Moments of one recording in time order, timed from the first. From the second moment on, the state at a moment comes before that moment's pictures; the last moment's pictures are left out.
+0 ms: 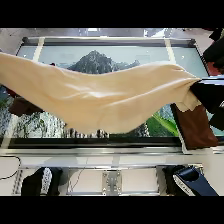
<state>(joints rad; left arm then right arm) 0.50 -0.58 1.29 1.00 -0.93 -1.36 0.30 -0.65 1.53 -1.25 1.32 1.40</state>
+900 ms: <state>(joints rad) 0.11 -1.24 0.80 1.04 -0.65 -1.33 0.18 -1.51 1.55 -1.45 1.11 1.41</state>
